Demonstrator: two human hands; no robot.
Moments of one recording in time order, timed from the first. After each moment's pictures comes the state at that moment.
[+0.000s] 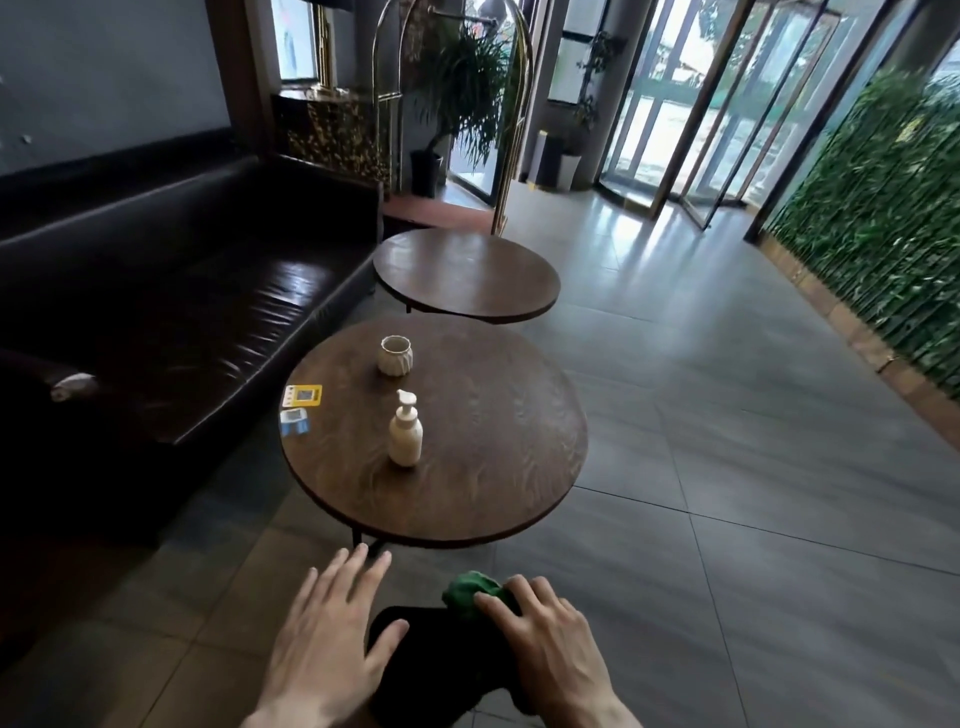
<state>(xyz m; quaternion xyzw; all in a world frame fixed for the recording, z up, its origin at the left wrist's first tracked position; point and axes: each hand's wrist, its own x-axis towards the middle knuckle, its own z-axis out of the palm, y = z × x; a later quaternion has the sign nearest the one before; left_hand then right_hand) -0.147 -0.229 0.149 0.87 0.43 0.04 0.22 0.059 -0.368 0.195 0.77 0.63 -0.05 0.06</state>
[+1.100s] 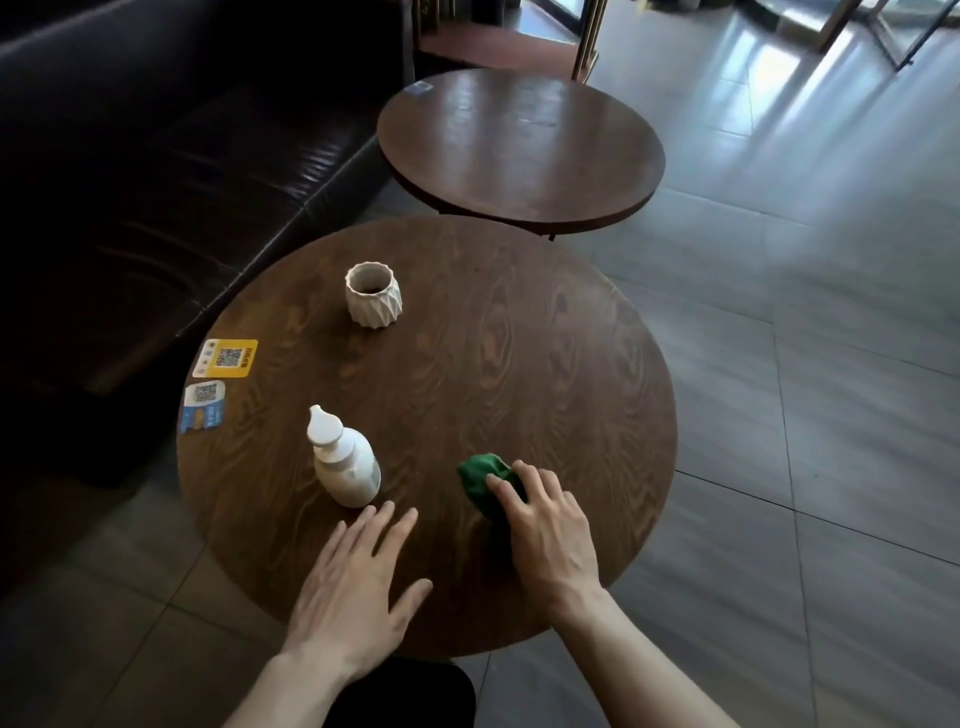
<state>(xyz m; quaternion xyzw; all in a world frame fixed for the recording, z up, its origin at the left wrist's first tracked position) 0.104 -0.009 -0.004 0.84 0.48 -0.05 0.24 0.332 -0.057 -0.002 0.77 0.64 -0.08 -0.02</state>
